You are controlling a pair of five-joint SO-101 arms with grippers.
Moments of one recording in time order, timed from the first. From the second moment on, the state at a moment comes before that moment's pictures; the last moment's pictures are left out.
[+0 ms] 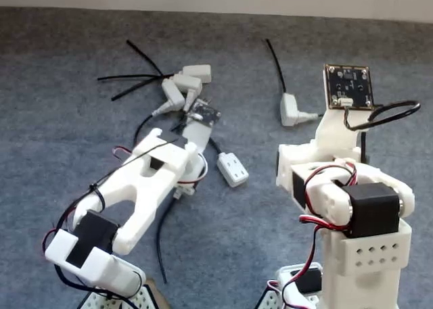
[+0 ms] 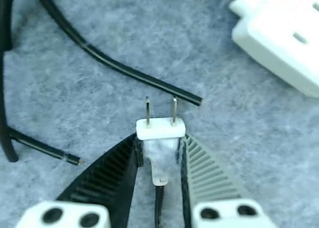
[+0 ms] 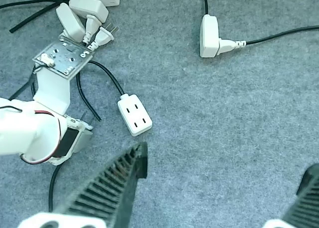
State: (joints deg) left arm 18.5 1.4 33.9 57.1 -0.1; right arm -14.9 -45.6 6.9 97.4 -7.9
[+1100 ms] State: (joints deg) left arm 29.1 -52.5 87.2 -12.2 0.0; right arm -5.0 -45.6 6.9 98.1 -2.5
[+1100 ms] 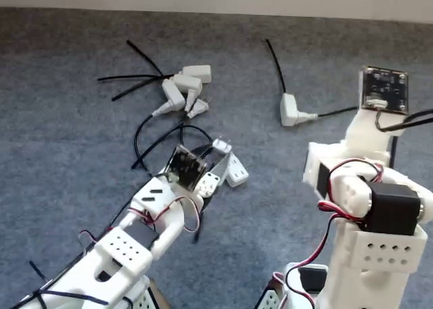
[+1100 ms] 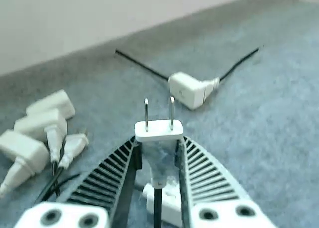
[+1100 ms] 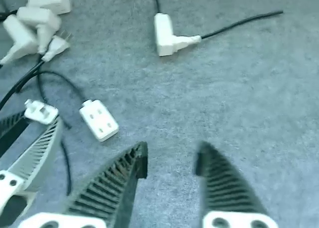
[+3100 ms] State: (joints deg) left arm 35.0 -53.2 91.6 -20.6 -0.1; right arm -14.5 -45.5 52.8 42.9 9.5
